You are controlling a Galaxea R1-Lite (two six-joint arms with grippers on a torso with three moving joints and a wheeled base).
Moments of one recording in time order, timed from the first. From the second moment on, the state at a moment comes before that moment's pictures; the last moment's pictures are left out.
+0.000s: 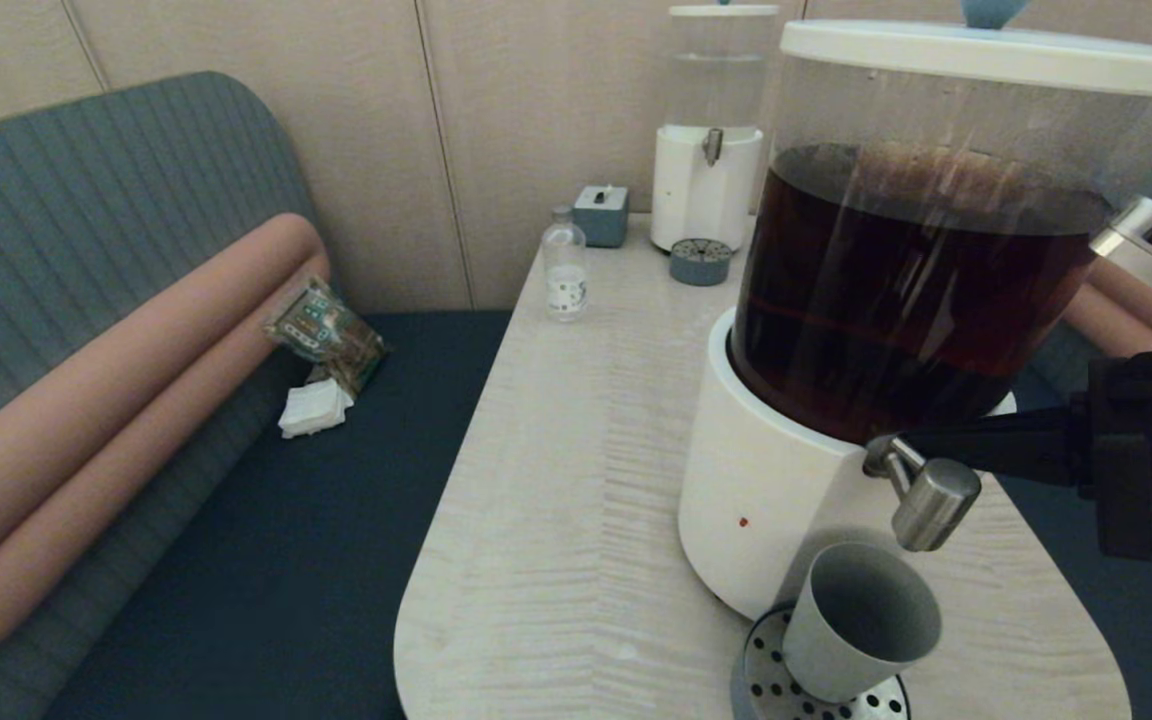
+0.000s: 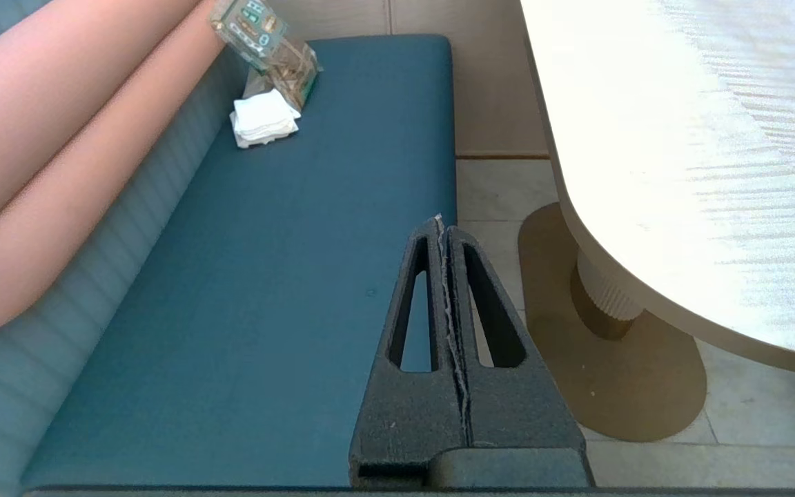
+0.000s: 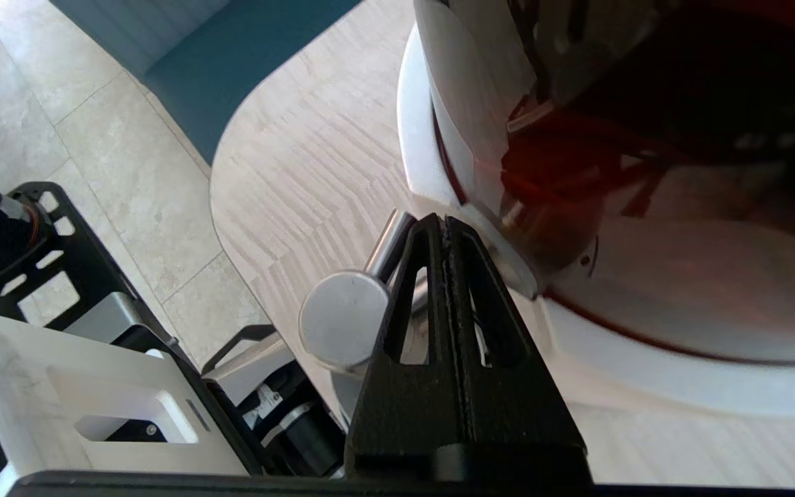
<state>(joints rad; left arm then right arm) 0.01 0.00 0.00 0.00 -0.01 0.02 0.41 1.28 -1.04 0.22 0.41 -0.06</state>
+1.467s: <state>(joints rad) 0.01 0.00 0.00 0.00 -0.01 0.02 0.28 1.16 -0.96 0.14 0.42 -0.06</state>
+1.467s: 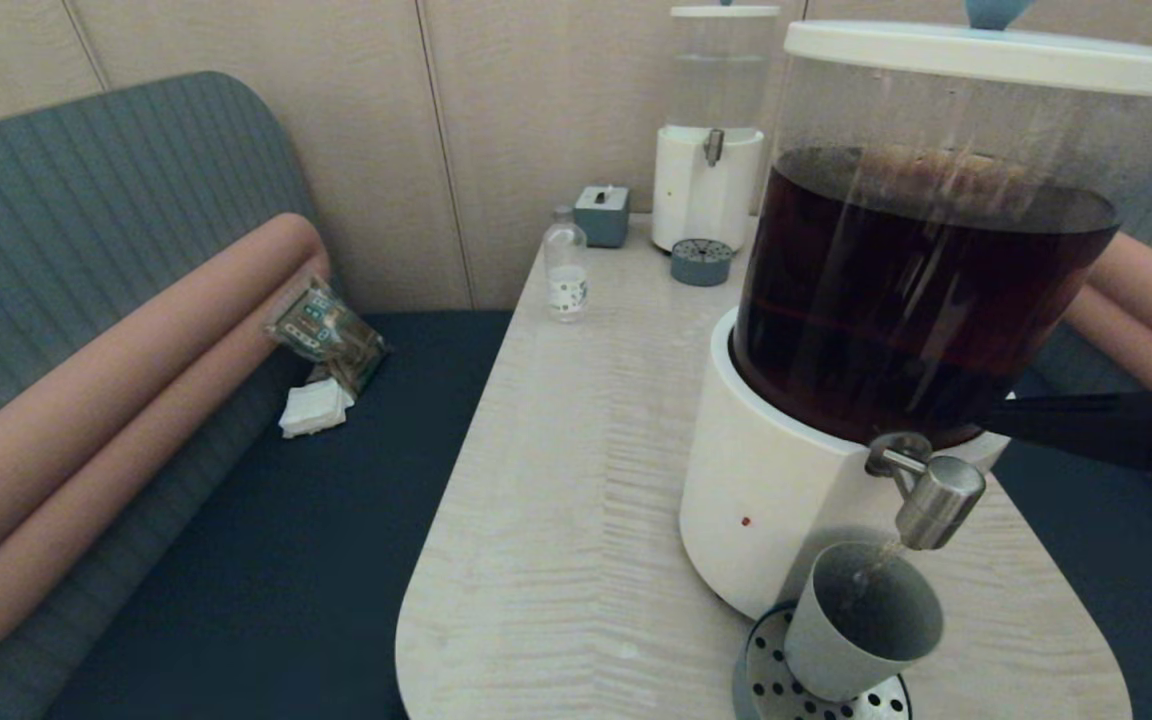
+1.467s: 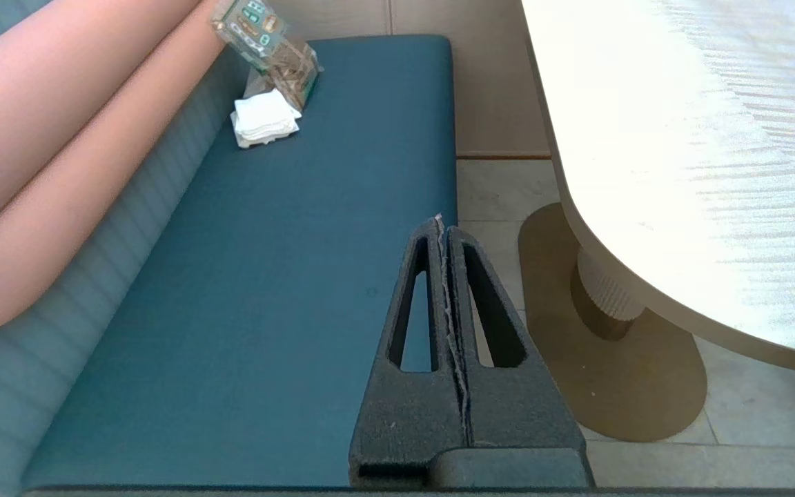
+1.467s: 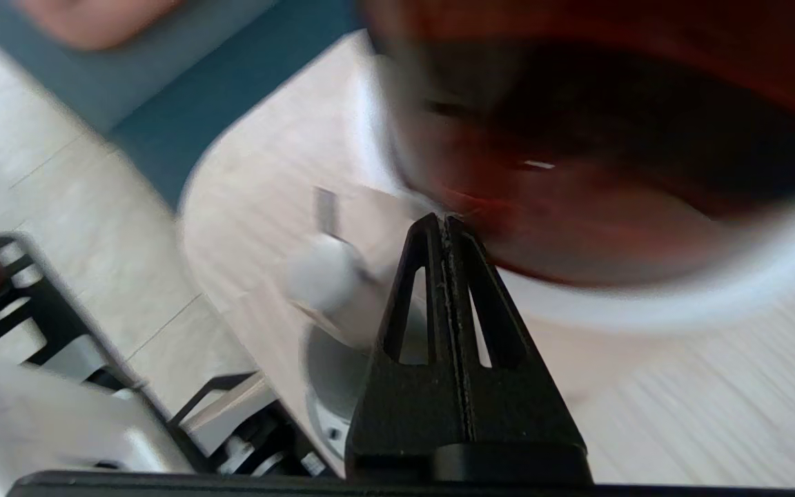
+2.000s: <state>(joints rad) 0.01 0.00 0.00 0.00 -0.01 0.02 0.21 0.93 -0.89 0.18 0.21 -0.06</state>
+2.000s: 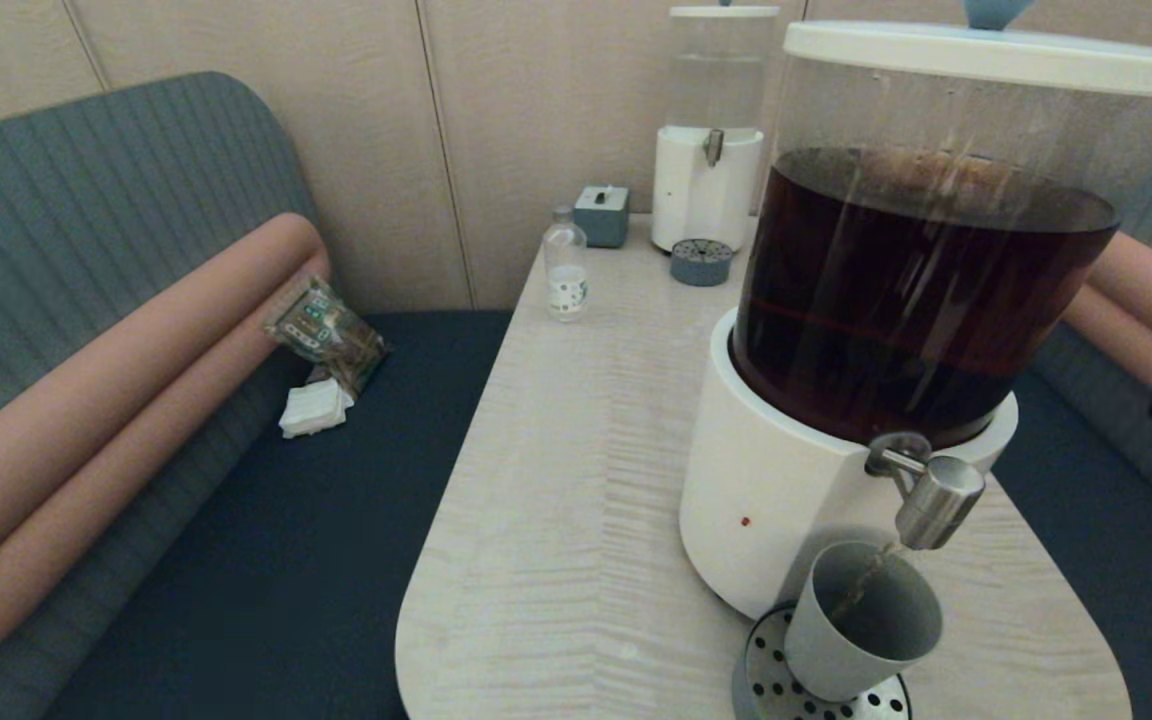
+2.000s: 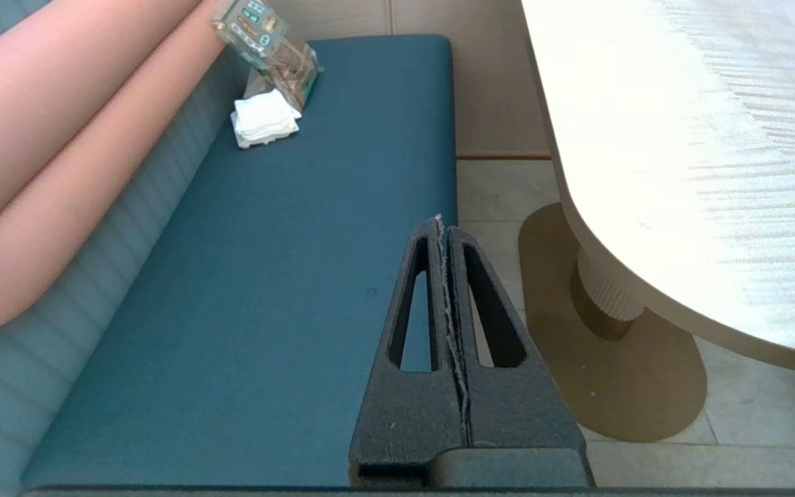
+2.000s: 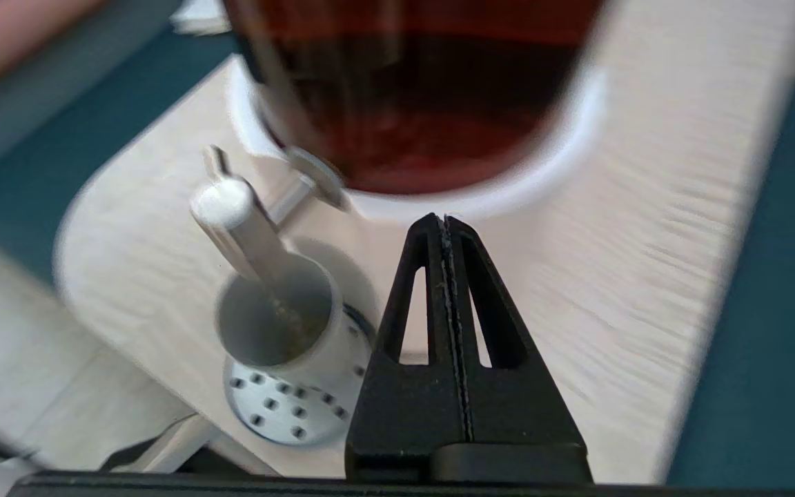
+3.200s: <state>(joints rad) 0.01 0.00 0.00 0.00 -0.01 0.02 0.04 0.30 -0.46 -0.12 -0.10 -0.18</state>
